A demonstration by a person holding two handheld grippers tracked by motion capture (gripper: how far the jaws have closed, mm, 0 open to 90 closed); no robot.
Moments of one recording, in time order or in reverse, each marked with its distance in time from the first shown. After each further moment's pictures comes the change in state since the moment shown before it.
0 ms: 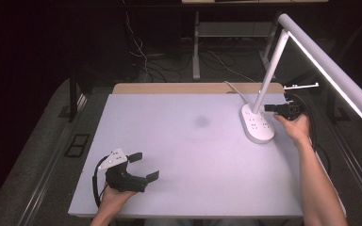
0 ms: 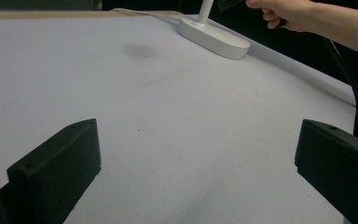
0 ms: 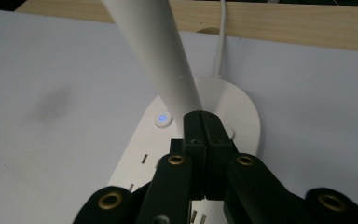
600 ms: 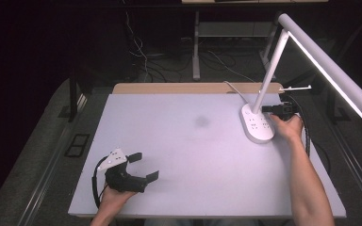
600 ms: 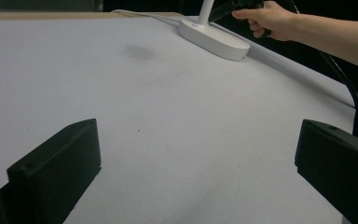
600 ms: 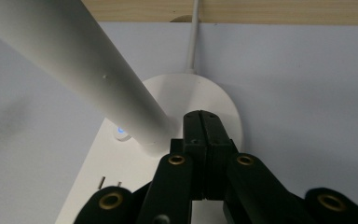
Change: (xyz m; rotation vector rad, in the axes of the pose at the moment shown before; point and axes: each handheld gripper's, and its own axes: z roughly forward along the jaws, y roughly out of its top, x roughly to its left) left arm -0.001 0.000 -0.002 -0.008 0.004 -0.003; right arm -0.014 -0.005 0.032 0.026 -0.046 0.088
